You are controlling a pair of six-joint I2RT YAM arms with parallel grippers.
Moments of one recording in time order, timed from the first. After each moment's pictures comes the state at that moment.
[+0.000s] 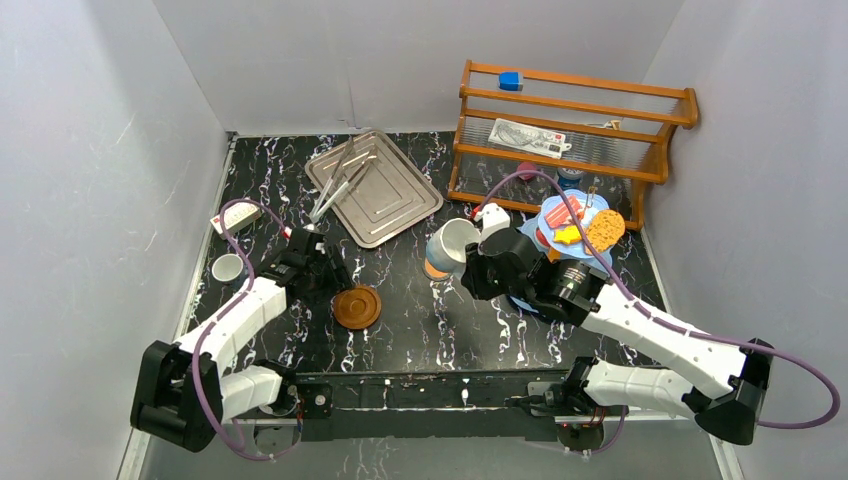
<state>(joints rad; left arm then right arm) -0.34 1.14 0.62 -0.51 0.02 -0.67 1.01 1.01 0.98 -0.67 0.23 0.46</state>
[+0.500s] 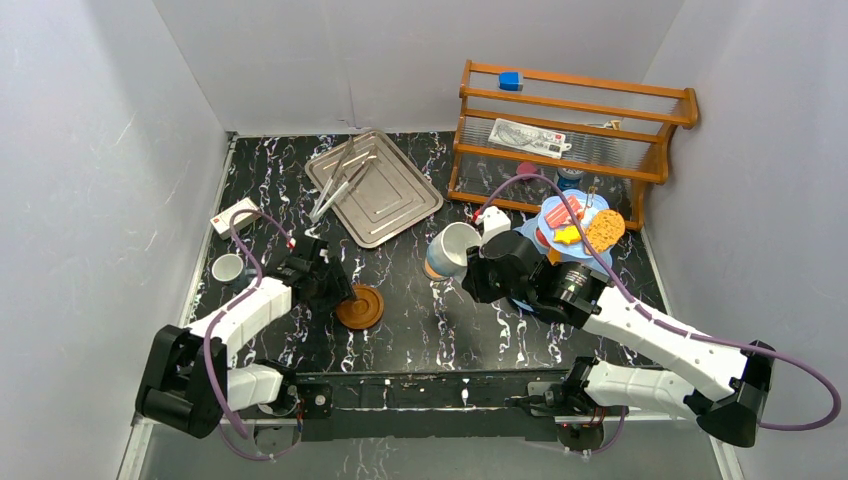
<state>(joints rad) -0.34 1.20 0.58 -0.49 0.03 -0.71 1.01 1.00 0.96 -0.66 0.21 0.47</state>
